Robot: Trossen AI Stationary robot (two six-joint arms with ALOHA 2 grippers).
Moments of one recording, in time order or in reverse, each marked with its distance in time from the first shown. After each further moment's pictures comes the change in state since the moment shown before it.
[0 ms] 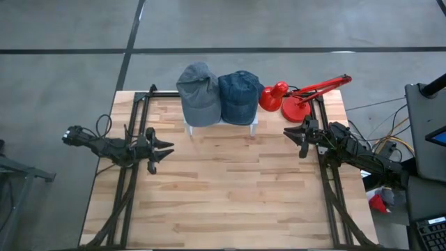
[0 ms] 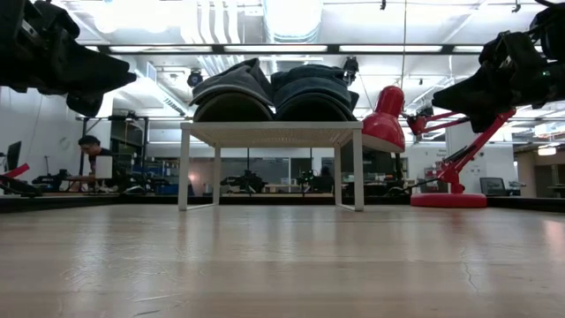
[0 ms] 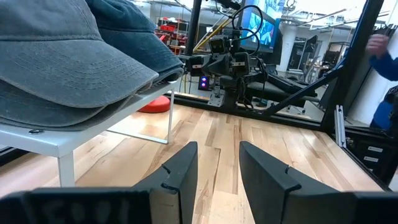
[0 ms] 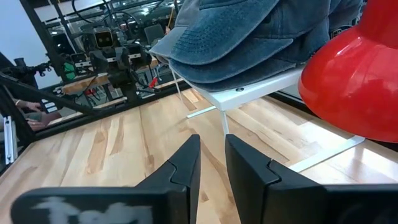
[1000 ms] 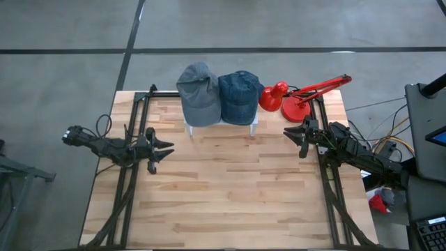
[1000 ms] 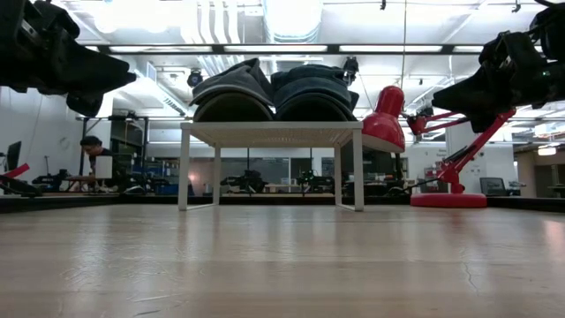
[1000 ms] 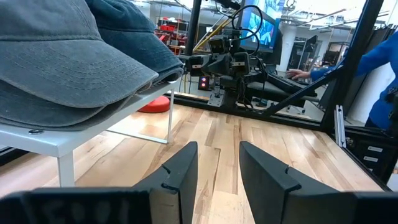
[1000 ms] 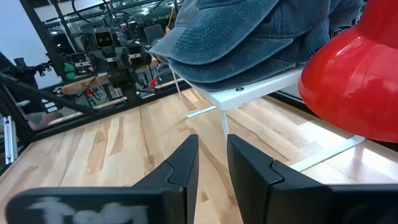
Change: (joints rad) left arm -0.001 0.000 0.000 0.000 0.000 0.000; right arm 0.000 0.000 0.000 0.000 0.000 0.000
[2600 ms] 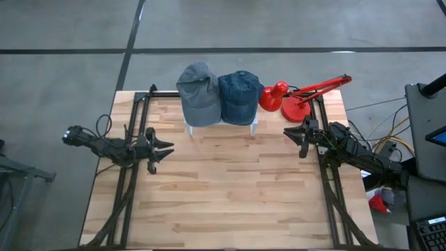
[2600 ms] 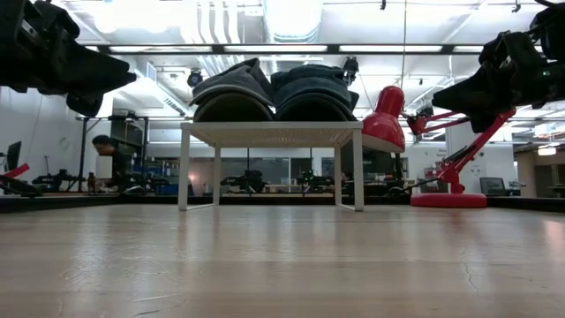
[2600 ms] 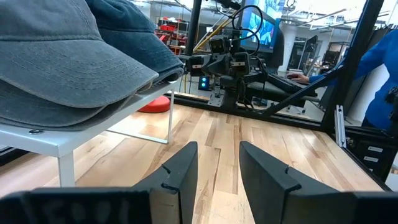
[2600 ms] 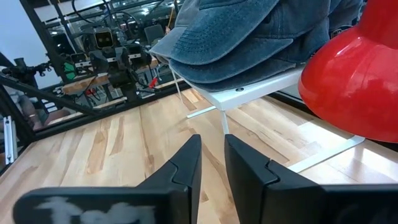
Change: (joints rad) left arm 0.001 0.000 0.000 0.000 0.000 0.000; right arm 0.000 0.000 0.000 0.000 0.000 0.000
